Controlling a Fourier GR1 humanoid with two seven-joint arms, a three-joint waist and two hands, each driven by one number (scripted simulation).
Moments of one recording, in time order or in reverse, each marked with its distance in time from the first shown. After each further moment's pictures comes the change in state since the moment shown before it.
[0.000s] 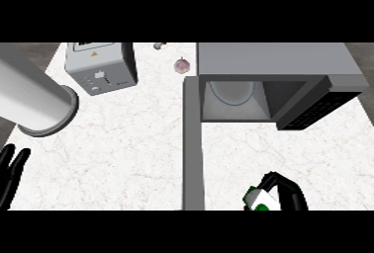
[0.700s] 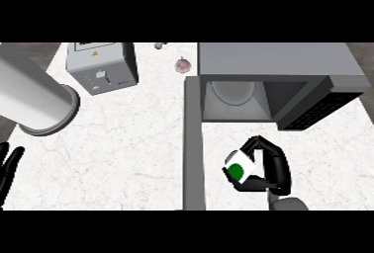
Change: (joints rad) left arm -0.015 0.013 0.087 0.053 0.056 -0.040 -0.006; right arm -0.127 0.053 0.099 -0.246 0.018 -0.255 0.296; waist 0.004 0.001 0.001
